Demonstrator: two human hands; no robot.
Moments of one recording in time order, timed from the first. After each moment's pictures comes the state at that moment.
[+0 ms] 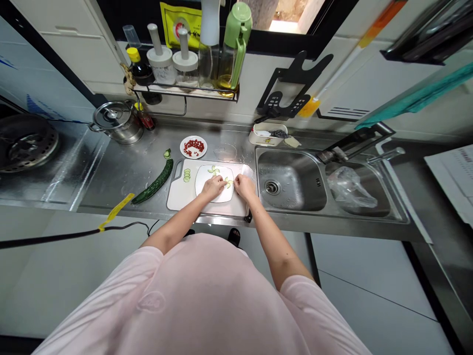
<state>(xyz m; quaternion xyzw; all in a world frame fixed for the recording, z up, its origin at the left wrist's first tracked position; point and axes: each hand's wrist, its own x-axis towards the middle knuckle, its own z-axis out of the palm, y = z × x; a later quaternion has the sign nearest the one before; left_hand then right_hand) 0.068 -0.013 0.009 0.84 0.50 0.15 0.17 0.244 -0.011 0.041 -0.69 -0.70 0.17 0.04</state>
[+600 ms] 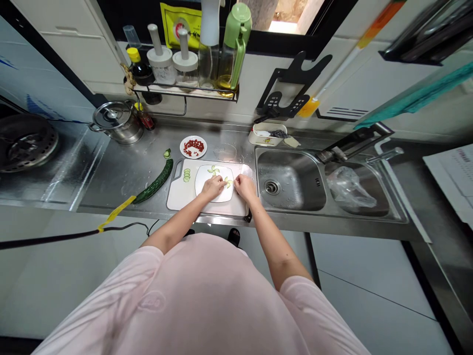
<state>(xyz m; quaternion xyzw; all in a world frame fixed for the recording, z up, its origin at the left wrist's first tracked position) 0.067 -0.014 0.006 0.85 0.49 0.15 0.14 0.245 -0.014 0.045 -0.70 -0.69 0.17 0.06</state>
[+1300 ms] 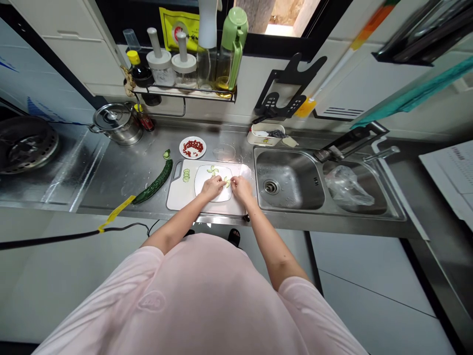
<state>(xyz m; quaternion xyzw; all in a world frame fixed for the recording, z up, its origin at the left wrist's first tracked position) 0.067 -0.014 0.000 0.85 0.48 0.18 0.12 0.237 -0.023 0.042 -0.67 -0.71 0.17 0.08</state>
